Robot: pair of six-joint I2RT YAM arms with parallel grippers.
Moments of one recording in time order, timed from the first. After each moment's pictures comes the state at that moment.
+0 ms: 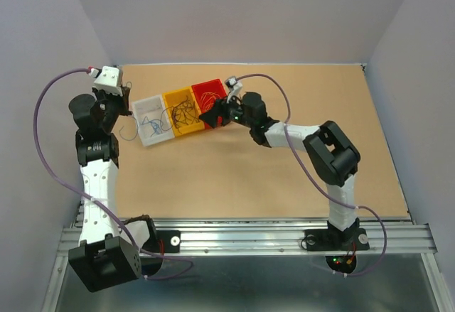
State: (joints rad) left arm 0.23 0.98 0.94 -0.01 0.41 0.15; right arm 0.64 1.99 1.24 0.65 -0.38 0.44
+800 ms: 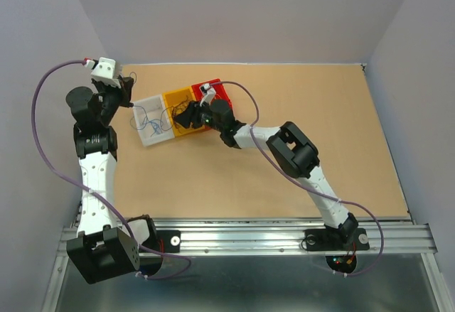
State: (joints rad) left arm 0.25 1.06 1.01 0.07 0.50 0.05; right arm 0.80 2.43 1.70 0.67 -0.24 0.66
